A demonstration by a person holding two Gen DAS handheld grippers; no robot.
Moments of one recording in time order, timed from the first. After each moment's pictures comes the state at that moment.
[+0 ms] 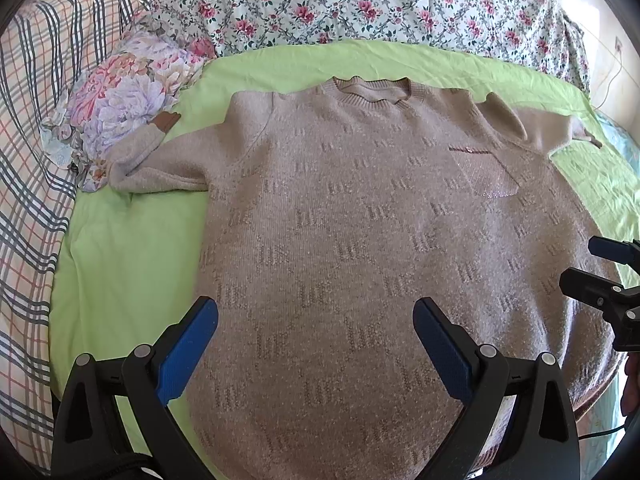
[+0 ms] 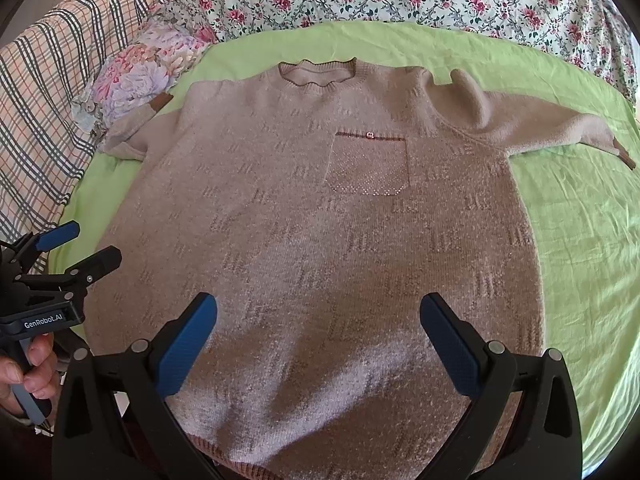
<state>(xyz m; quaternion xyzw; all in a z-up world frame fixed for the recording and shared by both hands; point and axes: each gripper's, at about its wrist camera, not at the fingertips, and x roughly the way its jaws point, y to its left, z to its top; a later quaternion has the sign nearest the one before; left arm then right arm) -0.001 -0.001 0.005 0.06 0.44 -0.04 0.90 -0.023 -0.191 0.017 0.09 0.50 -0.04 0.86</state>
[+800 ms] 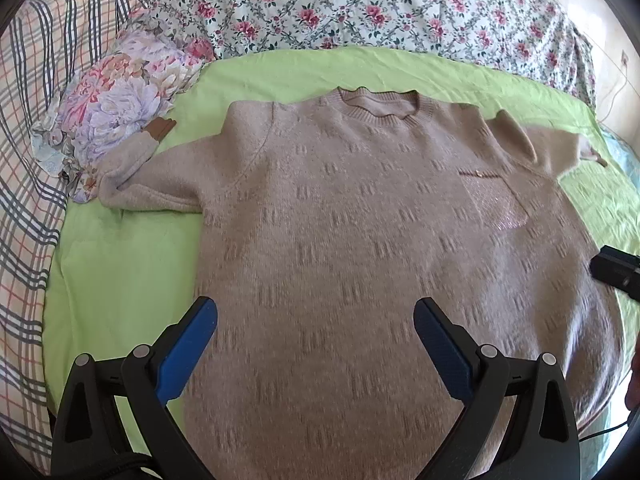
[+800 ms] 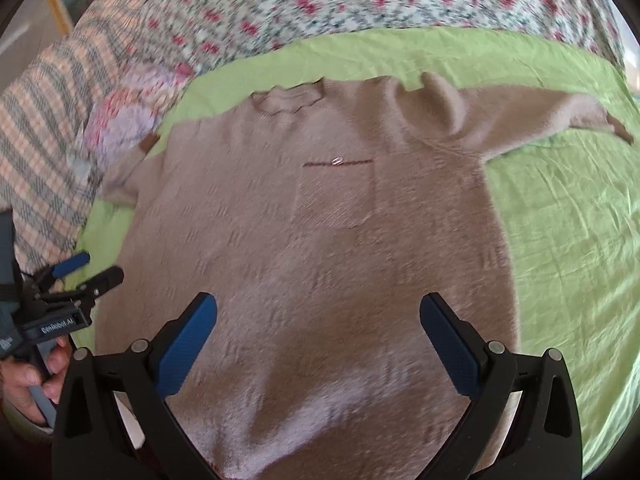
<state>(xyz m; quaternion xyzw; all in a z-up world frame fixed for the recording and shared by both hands) 0.039 0.001 0.009 0.05 0.45 -0.04 0.89 -0.018 -0.255 0.035 0.15 0.45 -0.07 0.88</state>
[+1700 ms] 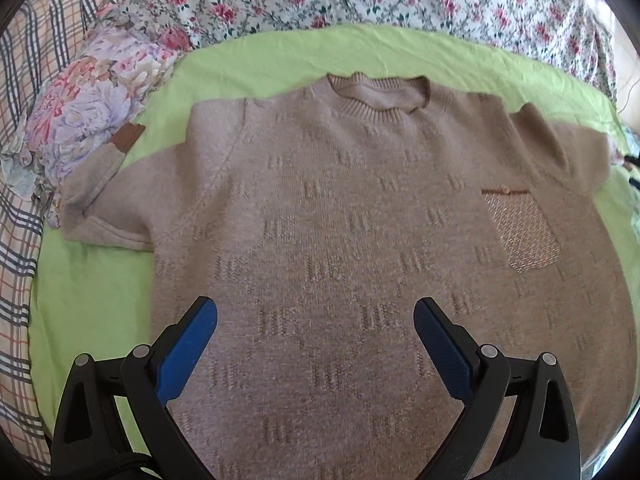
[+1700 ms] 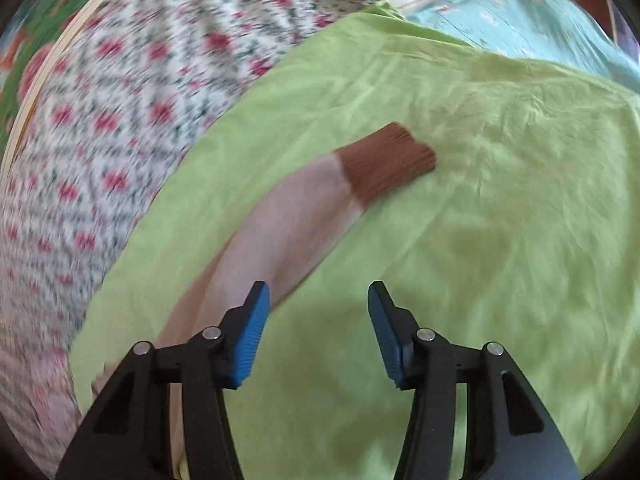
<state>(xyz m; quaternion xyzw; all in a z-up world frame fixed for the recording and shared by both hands) 0.115 -0.035 -0.016 0.06 0.48 -0.03 0.87 -0.007 -0.656 0.009 0.39 0.28 -0.34 0.81</state>
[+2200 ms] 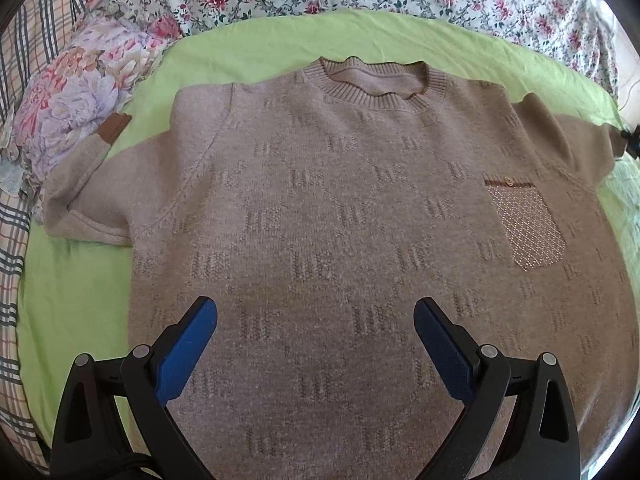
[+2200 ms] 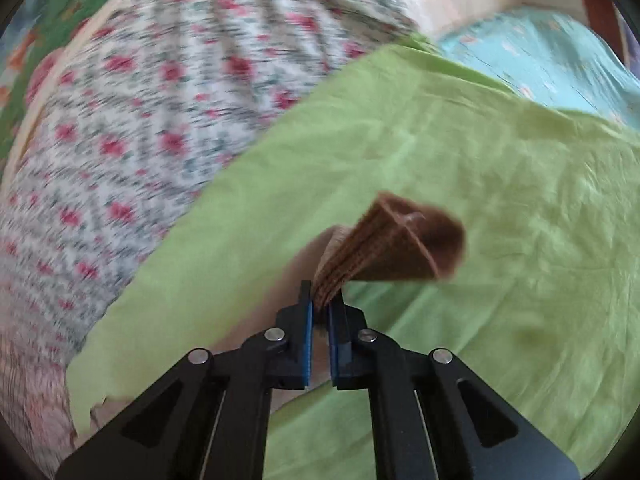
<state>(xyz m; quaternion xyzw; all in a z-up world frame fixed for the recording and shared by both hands) 0.119 -0.037 -0.027 0.05 0.49 -0.04 0.87 0.039 -0.623 0.053 0.32 0.26 -0.29 0.86</state>
